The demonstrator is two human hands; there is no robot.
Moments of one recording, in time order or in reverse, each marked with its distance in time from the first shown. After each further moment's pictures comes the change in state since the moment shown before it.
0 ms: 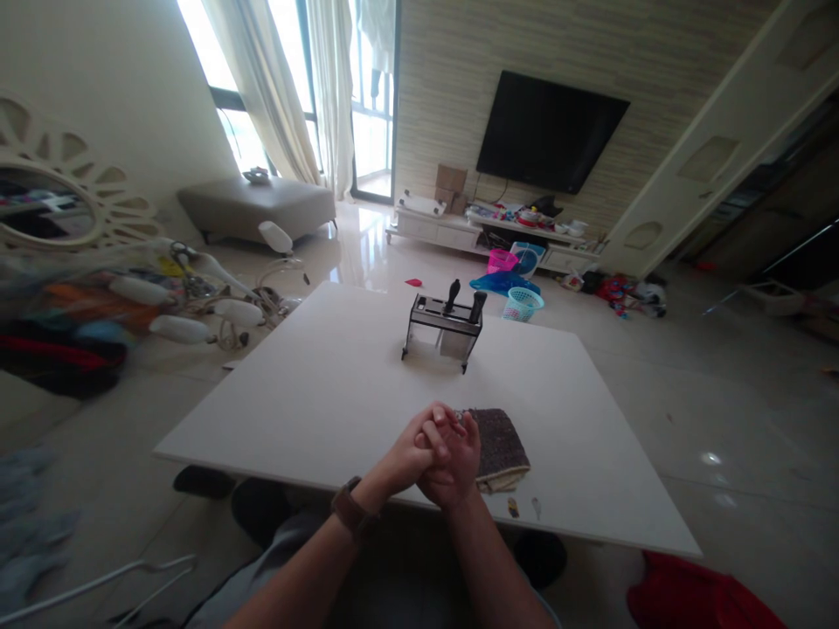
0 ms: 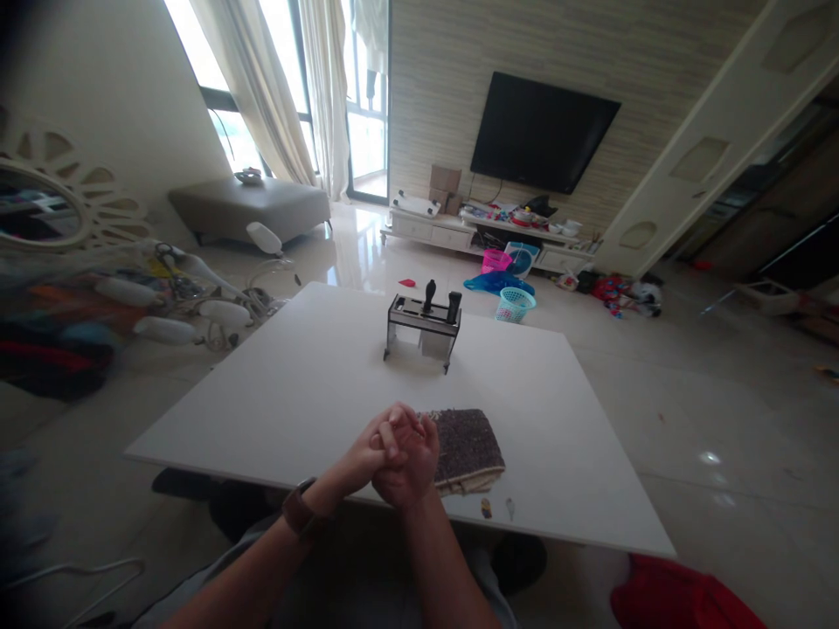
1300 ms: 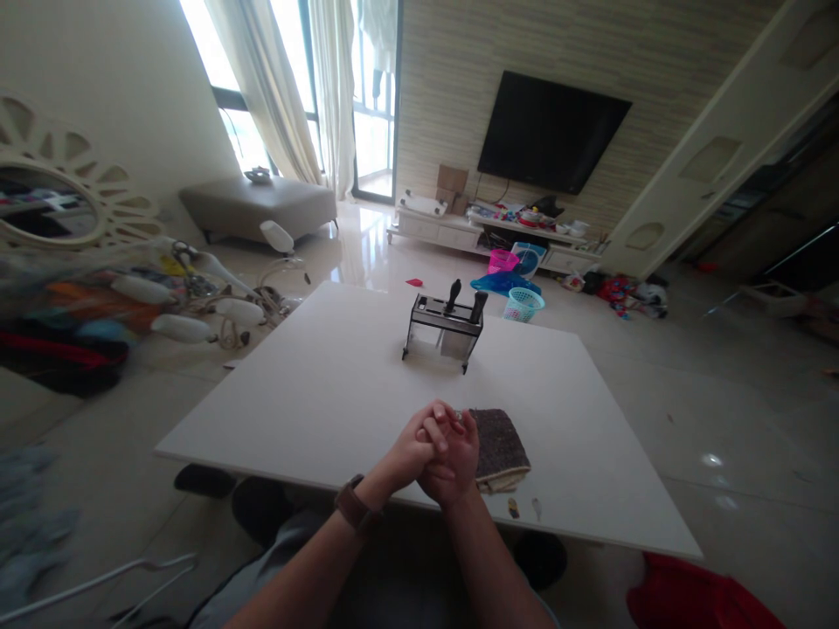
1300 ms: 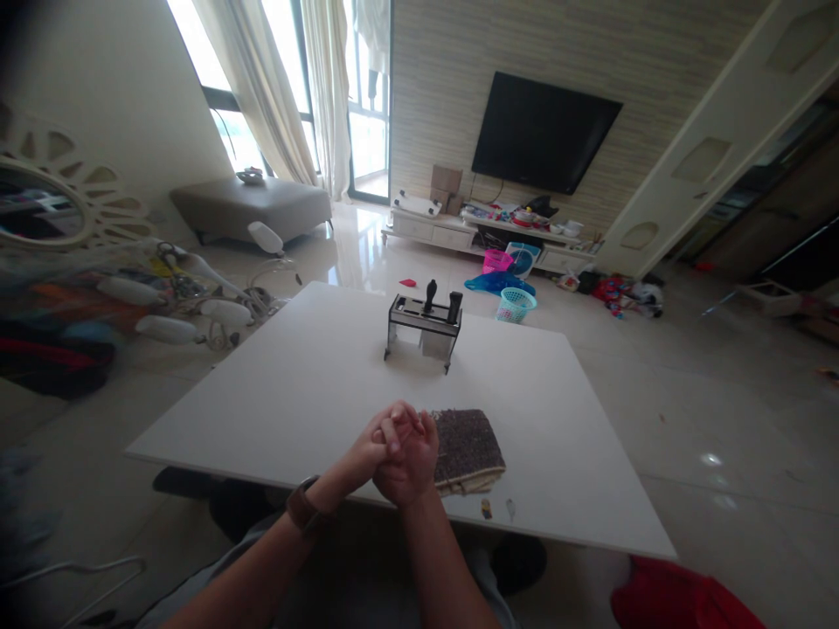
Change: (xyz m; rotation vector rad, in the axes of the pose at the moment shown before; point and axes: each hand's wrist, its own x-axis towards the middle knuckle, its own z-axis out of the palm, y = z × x) left_hand 0.002 0.007 0.010 -0.071 0.111 -0.081; right_hand 0.005 -0.001 -0.001 0.020 -0.068 -0.003
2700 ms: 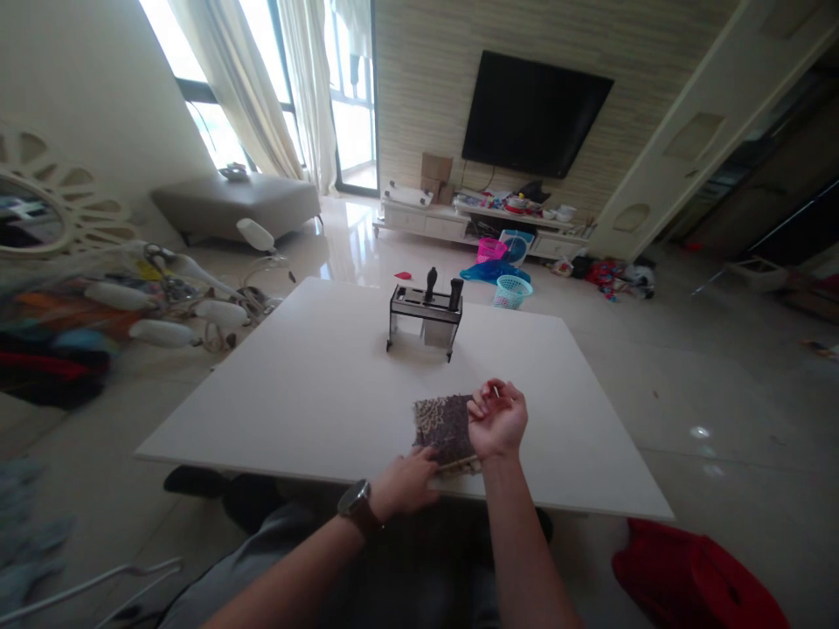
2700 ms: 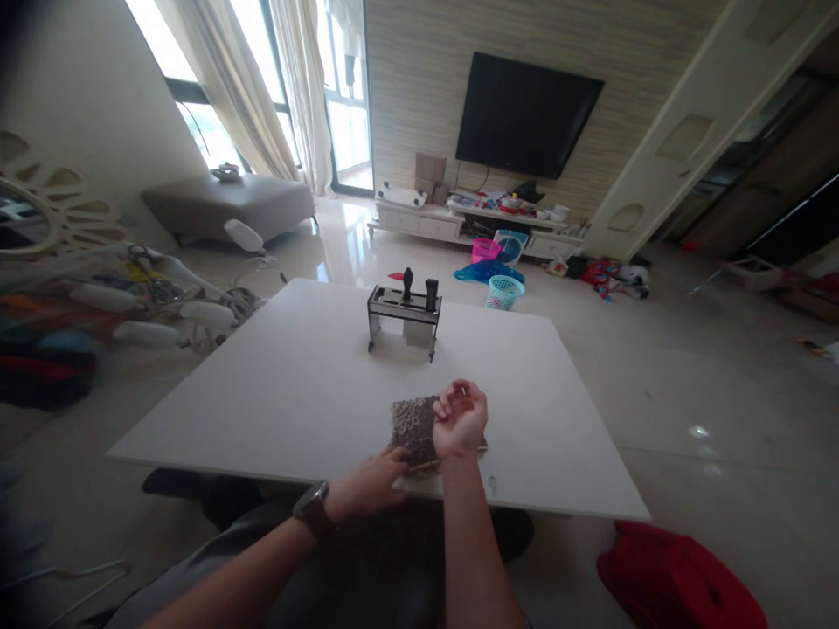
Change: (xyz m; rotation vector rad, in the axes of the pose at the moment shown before) left_hand -0.016 -0.077 -0.005 1.452 -0.487 -0.232; right_hand -0.026 -0.106 0.010 -0.339 0.595 -0.556
